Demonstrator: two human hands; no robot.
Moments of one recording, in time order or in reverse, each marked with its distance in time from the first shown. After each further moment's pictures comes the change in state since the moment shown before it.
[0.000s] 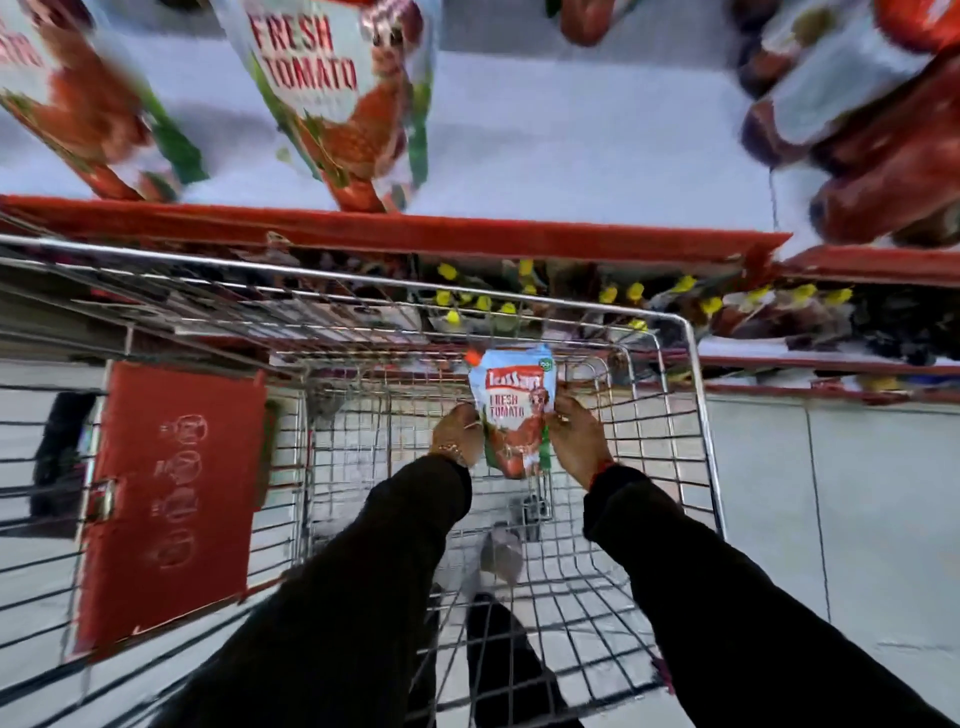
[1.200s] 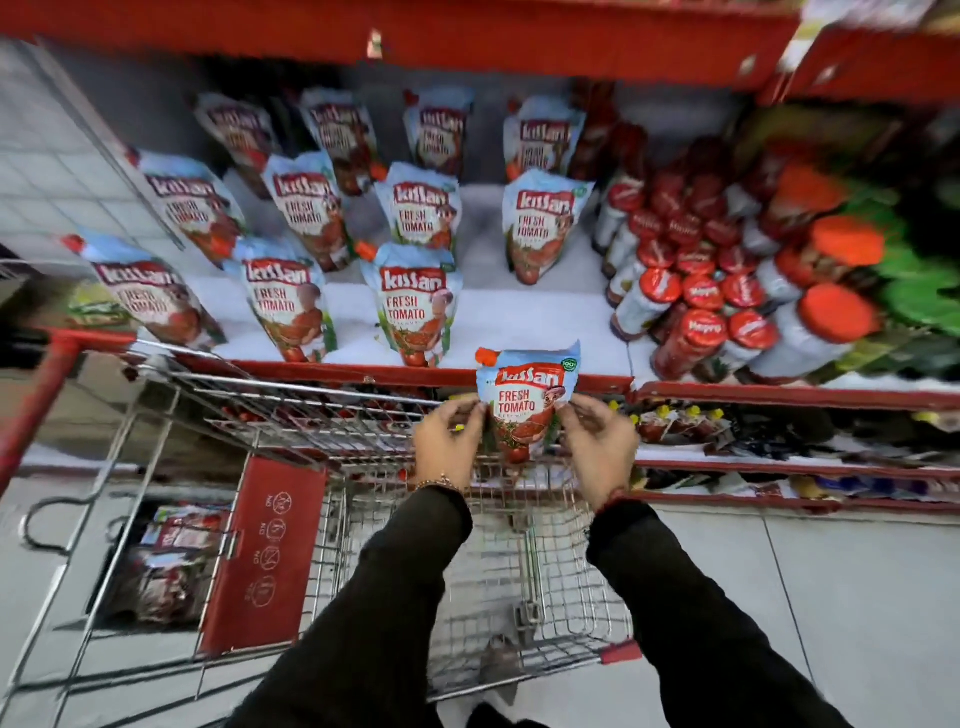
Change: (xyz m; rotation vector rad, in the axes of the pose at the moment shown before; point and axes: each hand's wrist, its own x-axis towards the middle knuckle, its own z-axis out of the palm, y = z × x) left_hand -0.183 0.146 -0.114 -0.420 0.495 0.557; right_hand -0.146 -0.133 -0.130 0.598 0.421 -0.410
